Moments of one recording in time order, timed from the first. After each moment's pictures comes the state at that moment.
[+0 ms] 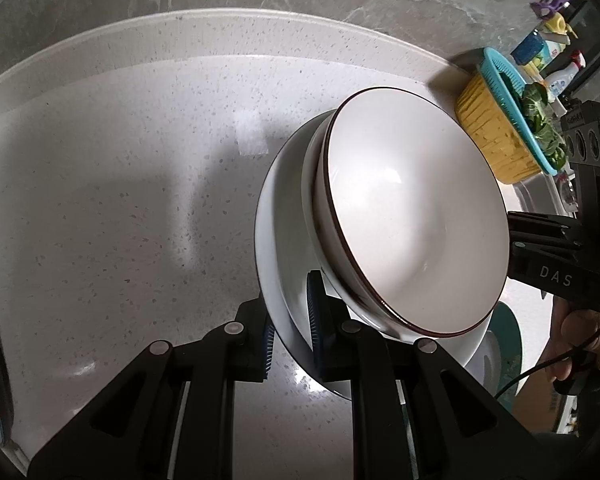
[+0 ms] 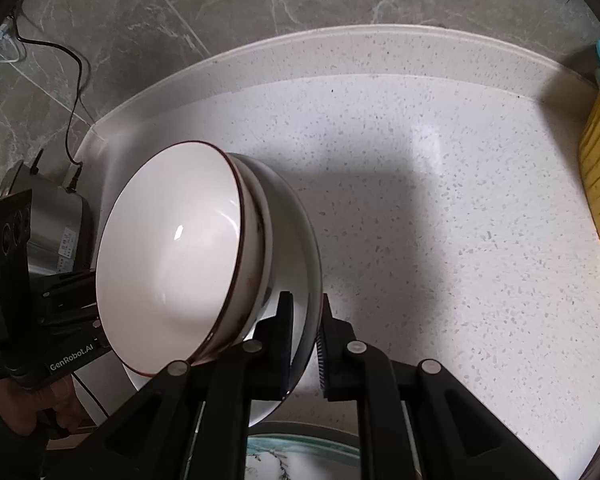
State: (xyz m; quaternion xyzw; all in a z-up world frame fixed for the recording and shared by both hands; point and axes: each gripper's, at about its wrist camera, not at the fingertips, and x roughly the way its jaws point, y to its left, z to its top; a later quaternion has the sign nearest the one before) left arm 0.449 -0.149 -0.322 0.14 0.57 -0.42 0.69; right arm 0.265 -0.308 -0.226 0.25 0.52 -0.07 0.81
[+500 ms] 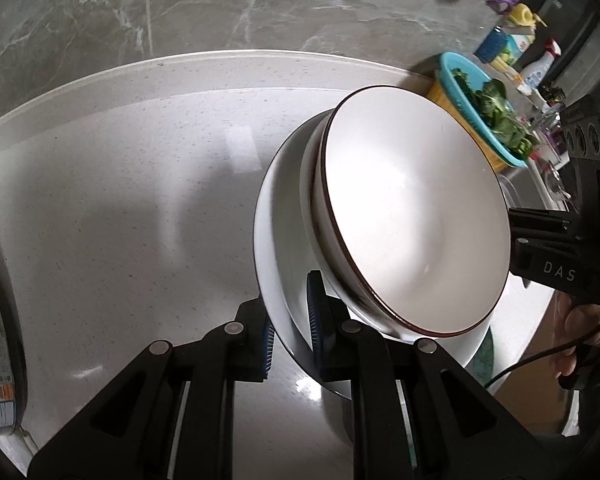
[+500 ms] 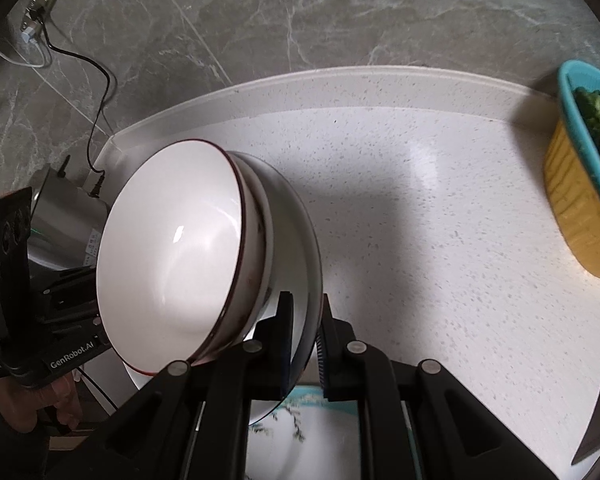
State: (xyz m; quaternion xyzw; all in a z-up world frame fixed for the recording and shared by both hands) left arm 0.400 -0.143 -0.249 0.15 0.54 -0.44 0.70; right arm 0.225 -0.304 -0.177 0.24 0.49 -0.08 0.83
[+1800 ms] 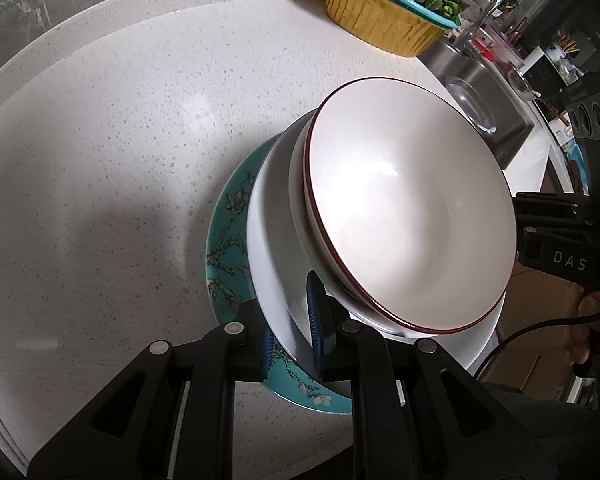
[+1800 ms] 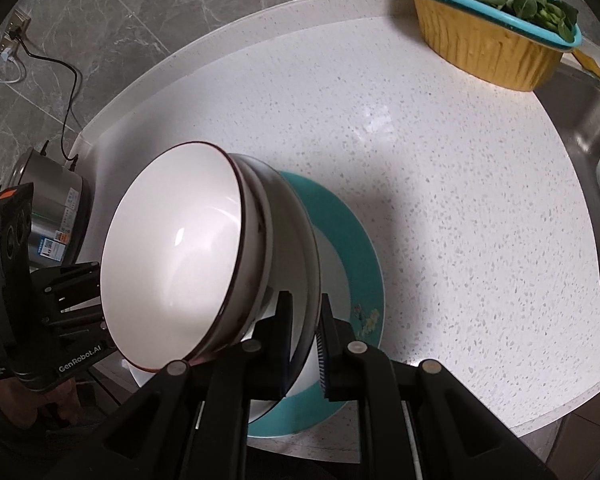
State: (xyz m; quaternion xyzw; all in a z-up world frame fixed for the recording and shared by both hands) left arm 0.227 -0.150 -0.303 0.24 0.55 -0.50 0.62; right arm 0.059 -0.271 -0.230 0.31 0.51 -0.15 0.79
